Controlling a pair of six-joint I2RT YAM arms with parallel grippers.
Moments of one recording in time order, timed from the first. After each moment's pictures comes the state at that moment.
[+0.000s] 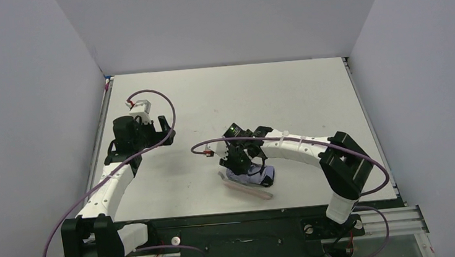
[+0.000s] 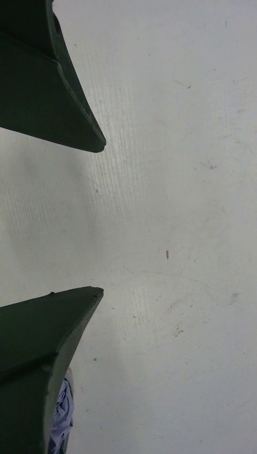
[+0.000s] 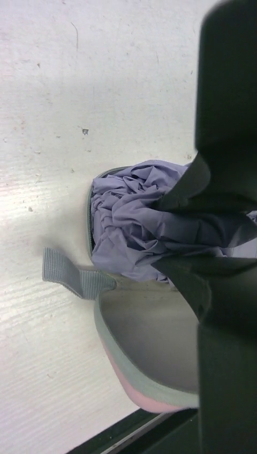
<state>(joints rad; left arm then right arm) -0.03 1.16 0.71 -0.07 0.26 -0.16 0.88 1.73 1.16 -0.59 -0.19 -0.42</state>
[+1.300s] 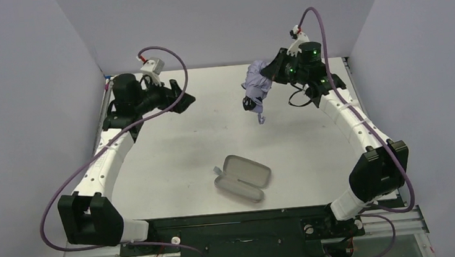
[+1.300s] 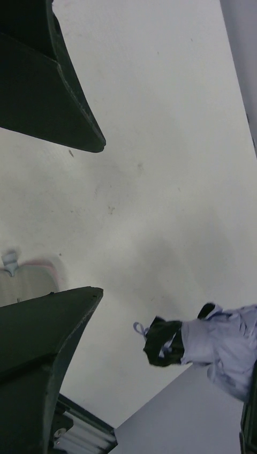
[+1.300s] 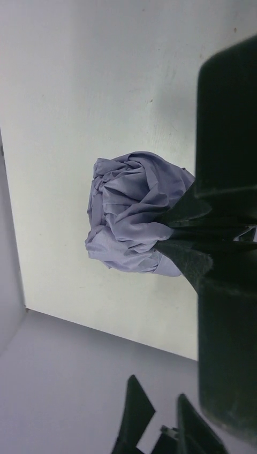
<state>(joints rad) -0.11 1.36 1.17 -0.15 0.59 -0.18 0.27 1.56 1.47 -0.28 -0.36 0.48</state>
